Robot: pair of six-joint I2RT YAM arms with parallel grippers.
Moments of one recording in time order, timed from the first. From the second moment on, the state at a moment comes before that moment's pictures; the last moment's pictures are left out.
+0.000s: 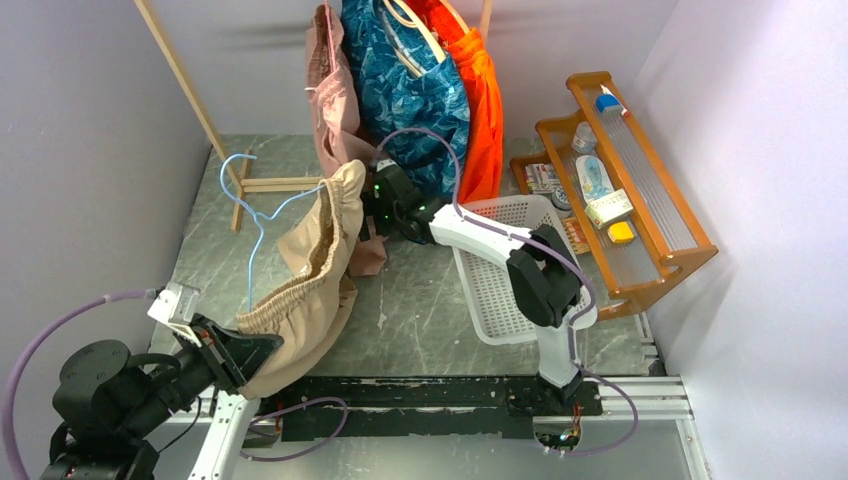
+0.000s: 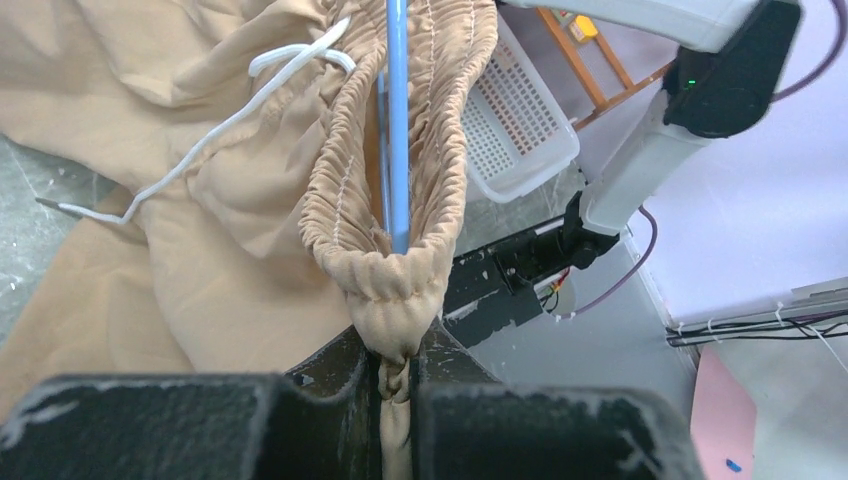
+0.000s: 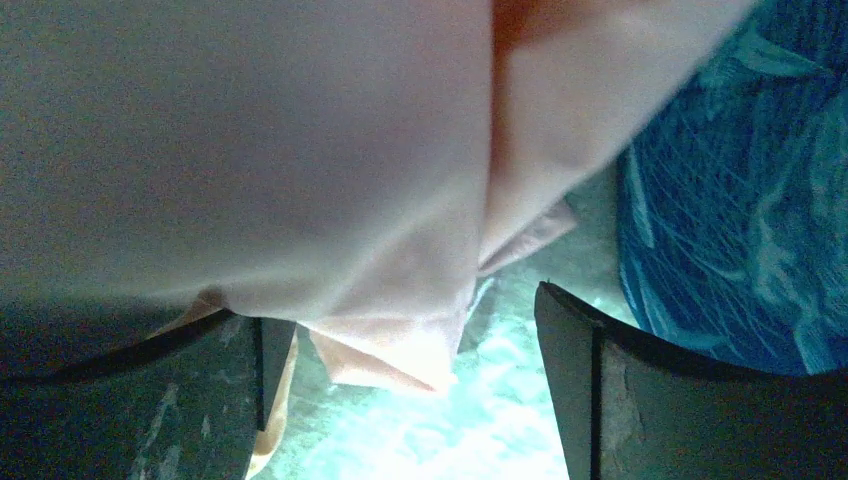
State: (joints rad) left arm -0.02 0.37 1.45 -1.38 0.62 -0.41; right arm 0.80 2.00 1.57 -0.27 0.04 0.35
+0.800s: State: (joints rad) left arm 0.00 0.40 0.98 -1.05 0.86 -0.28; right arm 0.82 1.02 0.90 -0.33 0.29 0.38
